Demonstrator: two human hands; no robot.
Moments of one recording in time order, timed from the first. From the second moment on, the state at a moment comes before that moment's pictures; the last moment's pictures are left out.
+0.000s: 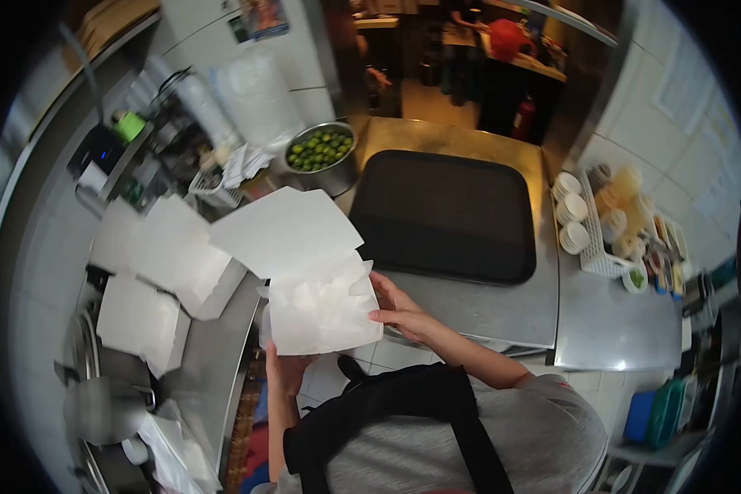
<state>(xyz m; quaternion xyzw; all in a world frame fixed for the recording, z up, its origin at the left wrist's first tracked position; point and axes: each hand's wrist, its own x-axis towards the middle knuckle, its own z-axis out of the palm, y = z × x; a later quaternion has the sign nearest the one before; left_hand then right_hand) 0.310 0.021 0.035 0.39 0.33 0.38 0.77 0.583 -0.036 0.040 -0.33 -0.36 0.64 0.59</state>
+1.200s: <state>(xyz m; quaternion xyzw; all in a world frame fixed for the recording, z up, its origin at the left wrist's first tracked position) -0.006 0.205 0.063 0.74 0.67 0.09 -0.01 0.434 0.180 0.035 -0.44 -0.60 0.48 0.47</state>
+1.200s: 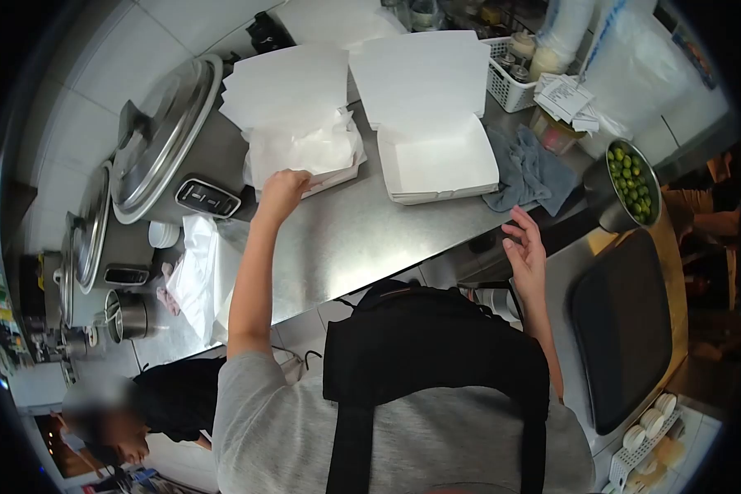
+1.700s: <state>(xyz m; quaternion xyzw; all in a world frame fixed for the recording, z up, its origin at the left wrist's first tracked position) 0.017 0.224 0.028 0.68 0.71 0.18 -0.02 0.456 0.209 0.037 -0.41 -0.65 0.46 0.45</state>
